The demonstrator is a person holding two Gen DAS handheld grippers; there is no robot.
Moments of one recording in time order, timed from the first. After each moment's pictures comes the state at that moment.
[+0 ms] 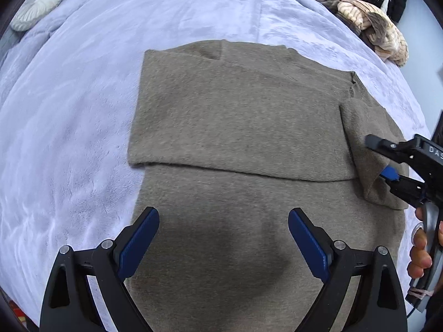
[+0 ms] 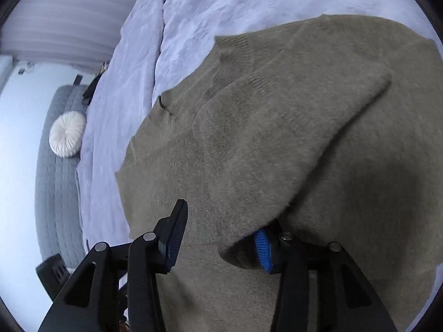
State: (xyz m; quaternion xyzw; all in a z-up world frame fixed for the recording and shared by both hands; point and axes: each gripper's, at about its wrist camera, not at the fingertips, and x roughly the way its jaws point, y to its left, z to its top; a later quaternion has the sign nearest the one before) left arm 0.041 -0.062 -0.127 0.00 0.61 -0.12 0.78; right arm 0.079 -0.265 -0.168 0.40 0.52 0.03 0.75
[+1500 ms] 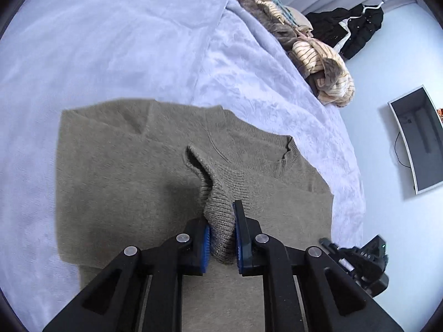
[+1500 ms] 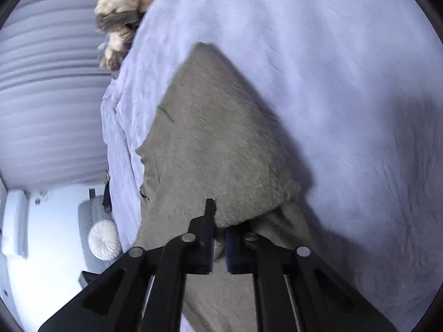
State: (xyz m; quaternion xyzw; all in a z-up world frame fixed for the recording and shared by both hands) left arm 0.131 -0.074 -0.108 -0.15 0.57 -0.27 0.76; right arm -0.044 -0.353 -0.183 0.60 0.38 -0.09 0.70
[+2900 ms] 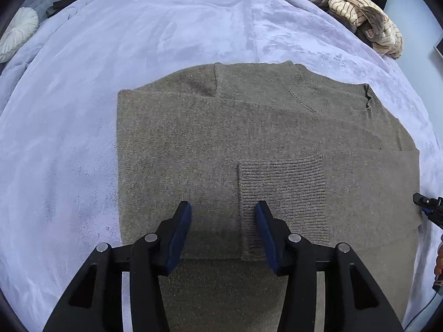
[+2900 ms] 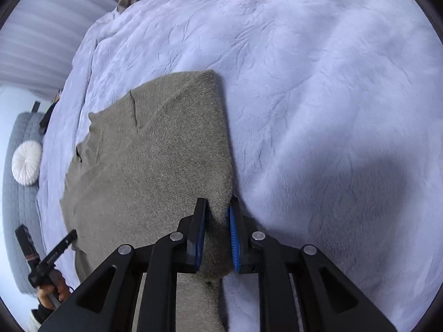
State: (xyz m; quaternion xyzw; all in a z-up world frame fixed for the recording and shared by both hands) left arm 0.112 -0.069 -0.150 0.04 0.58 -0.15 0.80; right arm -0.017 -0.404 -0.171 0.36 0.53 -0.11 0.76
